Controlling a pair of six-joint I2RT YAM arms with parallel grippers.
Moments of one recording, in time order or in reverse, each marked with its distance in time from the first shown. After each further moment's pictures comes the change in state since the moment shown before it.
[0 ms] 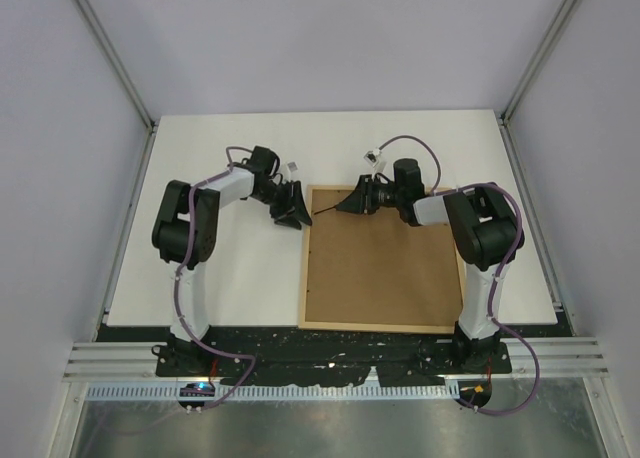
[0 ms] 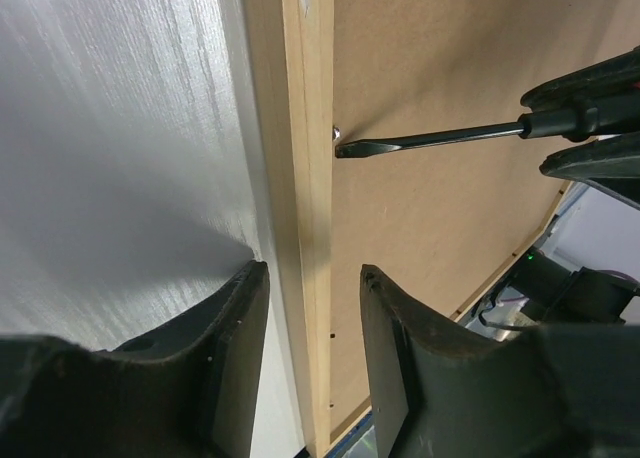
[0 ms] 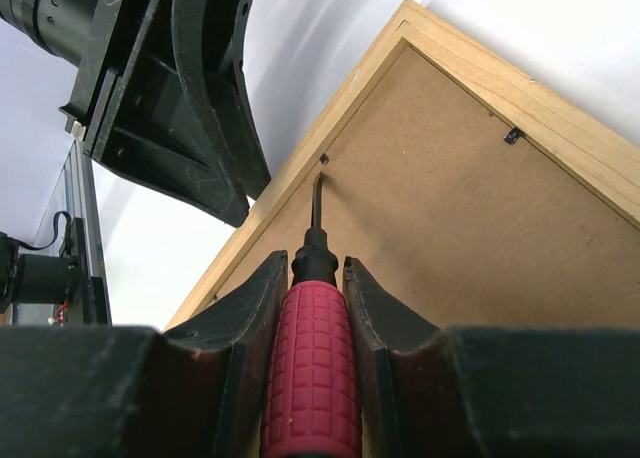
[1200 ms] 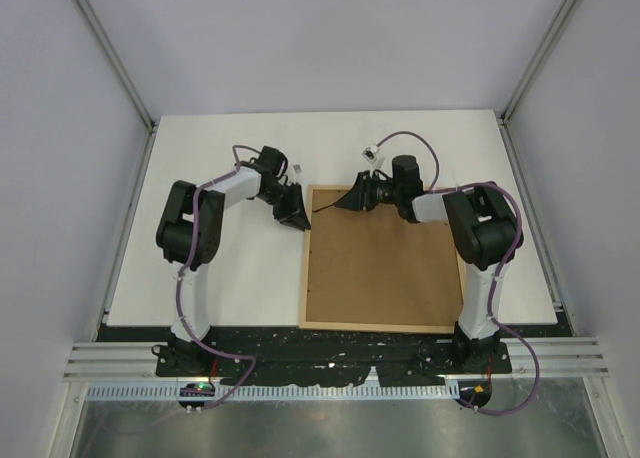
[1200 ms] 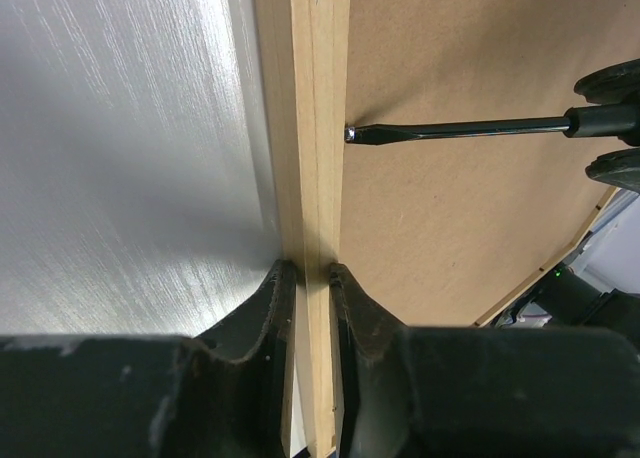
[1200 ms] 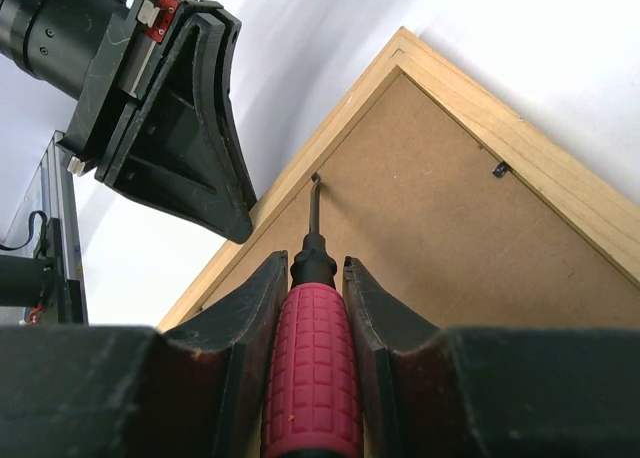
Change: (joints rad) left arm -0.053 0.013 0.022 -0.040 -0.089 -0.027; right arm 0.008 0.005 0.029 -0.018 0.020 -0.046
